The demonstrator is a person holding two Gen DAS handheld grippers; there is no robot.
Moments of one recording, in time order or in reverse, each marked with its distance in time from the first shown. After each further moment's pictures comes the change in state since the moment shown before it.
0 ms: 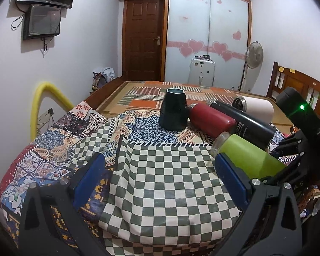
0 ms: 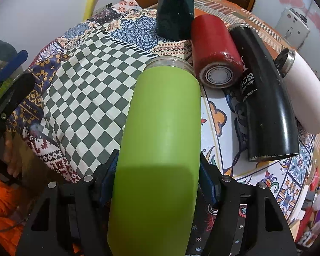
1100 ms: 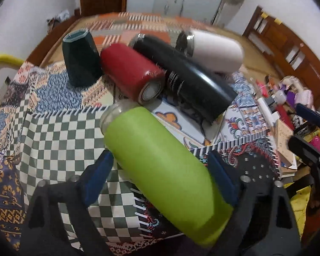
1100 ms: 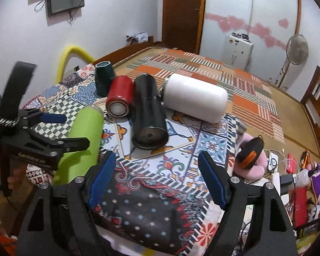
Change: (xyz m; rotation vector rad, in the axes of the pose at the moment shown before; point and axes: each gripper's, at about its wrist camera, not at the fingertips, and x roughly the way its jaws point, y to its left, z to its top) left arm 0.092 -0.132 0.030 0.060 0.563 -0.199; right arm -0.111 -0.083 -0.103 0.193 -0.473 -0.206
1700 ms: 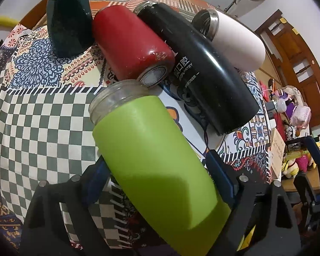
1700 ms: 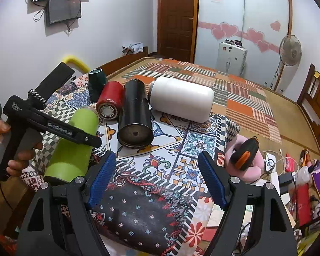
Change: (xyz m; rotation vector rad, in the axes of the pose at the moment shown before) left arm 0.046 0.012 0.023 -0.170 0.175 -0.088; right arm -0.004 -0.020 -0.016 0.007 -0.069 -0.005
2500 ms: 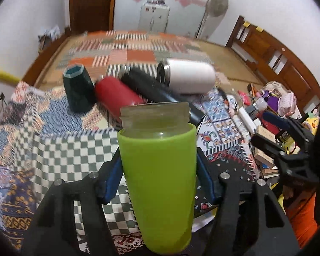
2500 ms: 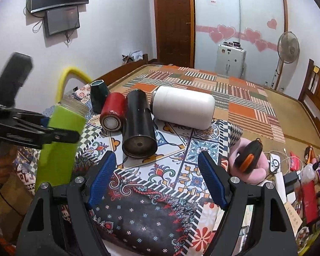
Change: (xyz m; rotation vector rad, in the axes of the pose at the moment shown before) left arm -0.126 -0.008 -0.043 0.257 -0.300 0.000; right arm -0.006 -0.002 0.011 0.056 -0.054 0.035
